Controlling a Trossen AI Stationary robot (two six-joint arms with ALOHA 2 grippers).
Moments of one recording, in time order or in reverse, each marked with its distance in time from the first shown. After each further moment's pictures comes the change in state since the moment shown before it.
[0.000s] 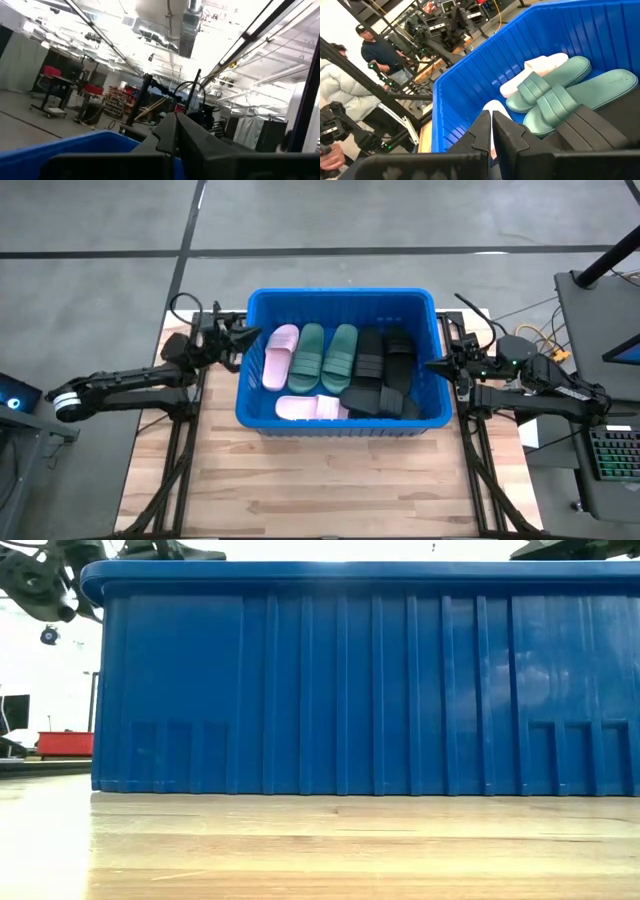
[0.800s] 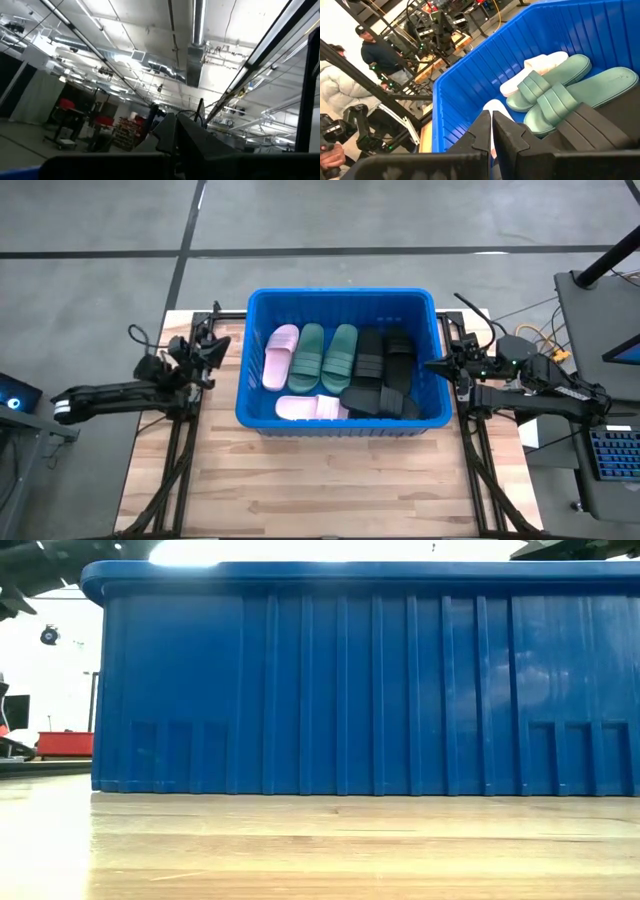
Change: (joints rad) left arm -0.282 -0.408 -0.149 -0.218 -0.363 0.177; right arm 0.000 0.004 0.000 0.000 0.000 0.011
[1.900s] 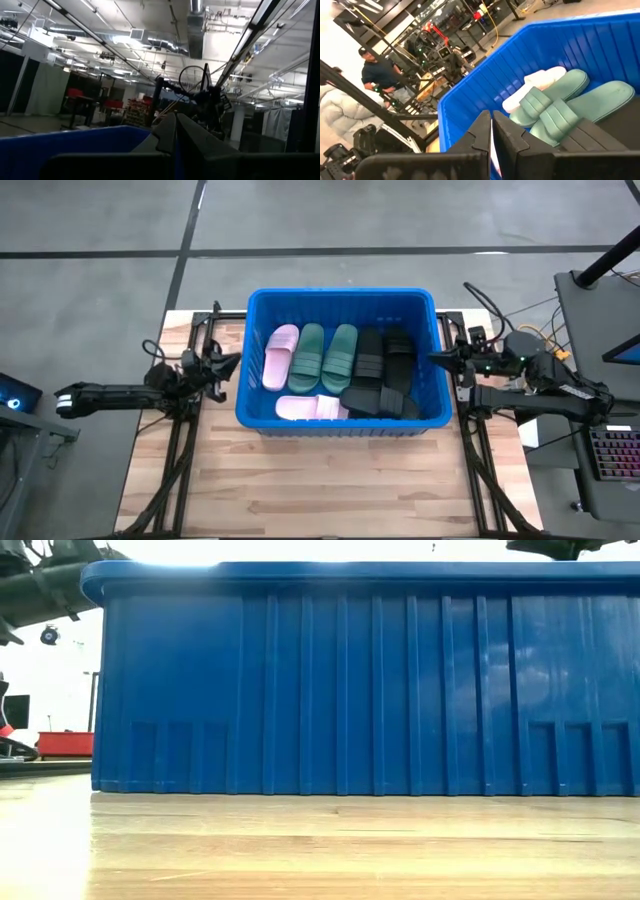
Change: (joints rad) left arm -0.084 -0.041 -0.149 0.004 -0.040 0.148; right arm 0.000 0.028 0.065 0.016 0.056 0.051
